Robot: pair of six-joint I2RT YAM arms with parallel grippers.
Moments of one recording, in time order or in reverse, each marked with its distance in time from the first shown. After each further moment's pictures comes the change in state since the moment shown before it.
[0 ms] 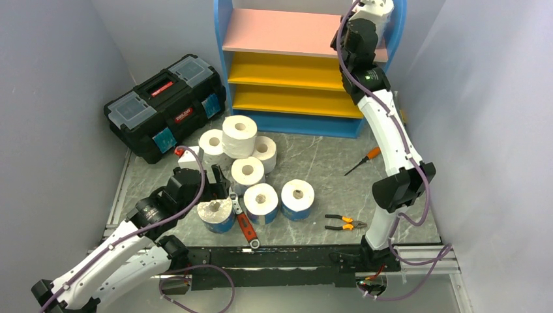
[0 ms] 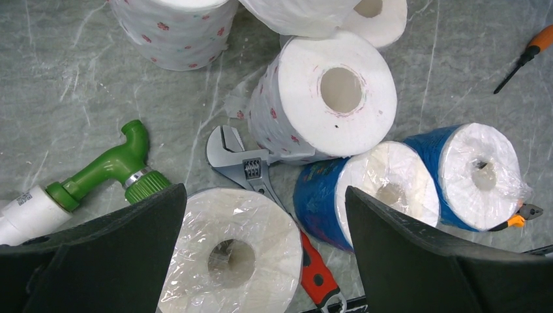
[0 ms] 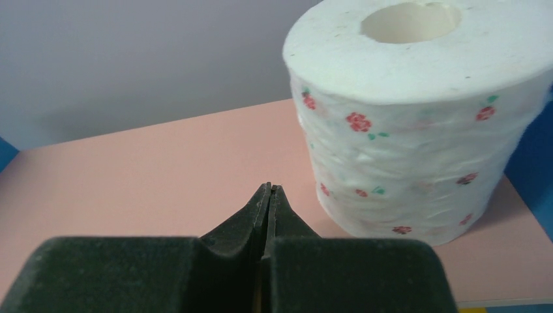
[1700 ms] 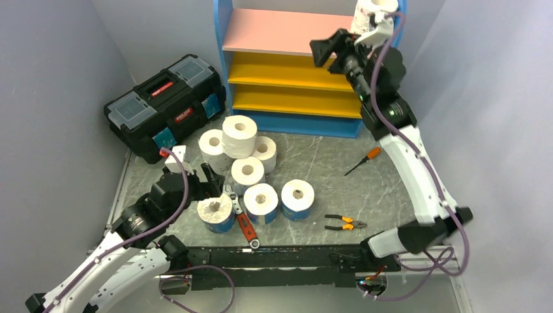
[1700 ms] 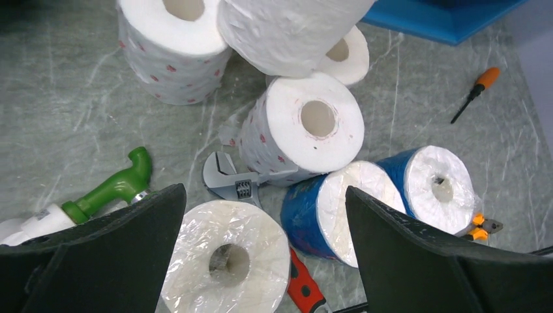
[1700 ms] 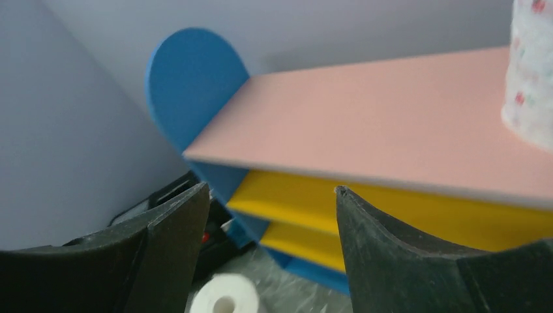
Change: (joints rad) left arm 0.000 -0.089 0.036 0.001 -0.015 0.022; right arm 0.079 -0.335 -0.279 0.038 -0.369 0.157
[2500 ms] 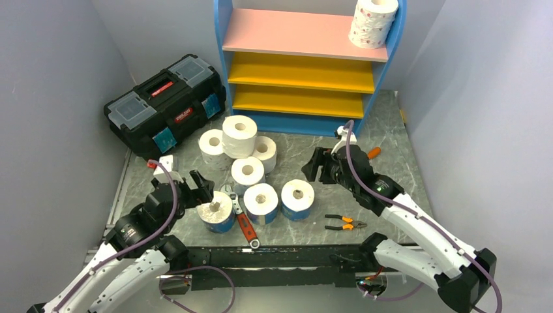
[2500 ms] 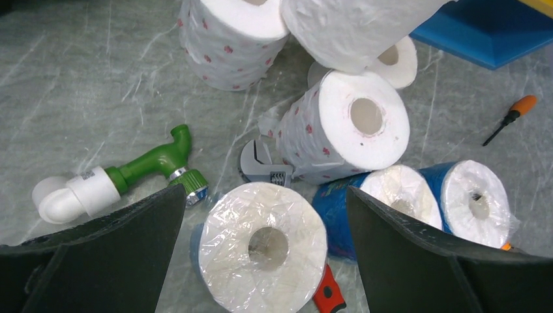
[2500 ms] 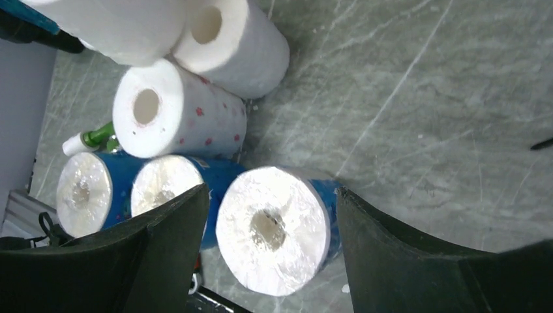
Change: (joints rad) left arm 0.000 -0.148 -0.045 -0.122 -0.125 -0.069; right arm 0.240 -0.570 -1.020 -0.243 0.043 0.207
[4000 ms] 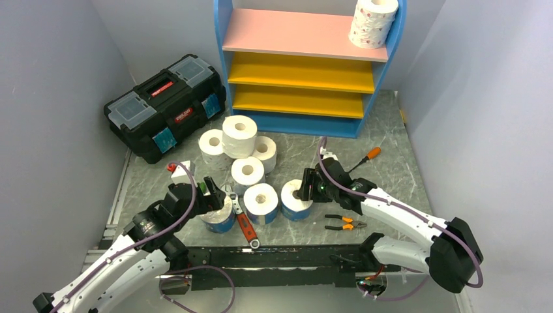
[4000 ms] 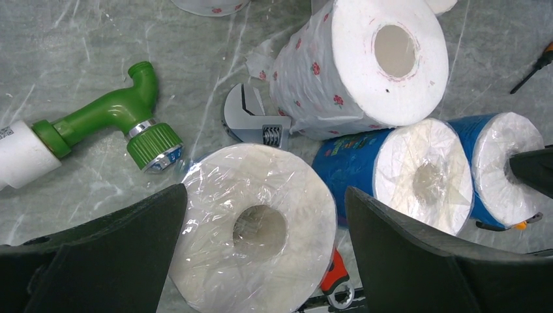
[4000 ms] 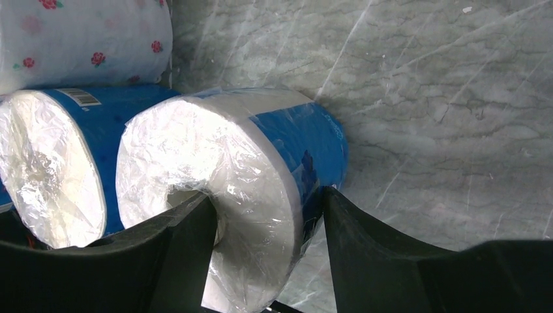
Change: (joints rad) left arm 0.000 0.071 -0.149 0.055 0.133 -0.093; right arm 0.059 0.169 -0.200 0.050 -0.075 0.114
